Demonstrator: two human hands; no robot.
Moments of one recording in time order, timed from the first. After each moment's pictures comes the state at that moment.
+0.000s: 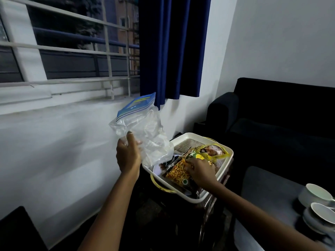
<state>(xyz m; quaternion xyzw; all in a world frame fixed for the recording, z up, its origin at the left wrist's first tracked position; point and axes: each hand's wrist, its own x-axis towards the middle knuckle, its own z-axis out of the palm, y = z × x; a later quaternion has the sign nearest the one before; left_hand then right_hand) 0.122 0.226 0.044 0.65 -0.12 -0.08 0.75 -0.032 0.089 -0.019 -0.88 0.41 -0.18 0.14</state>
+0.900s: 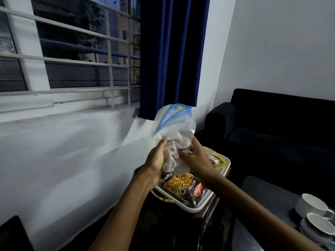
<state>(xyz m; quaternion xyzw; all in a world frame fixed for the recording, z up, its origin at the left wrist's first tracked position) 0.074 0.214 0.070 0.50 -0.30 -0.40 0.71 -0.029 0.145 0.077 -0.70 0.20 -0.35 0.59</state>
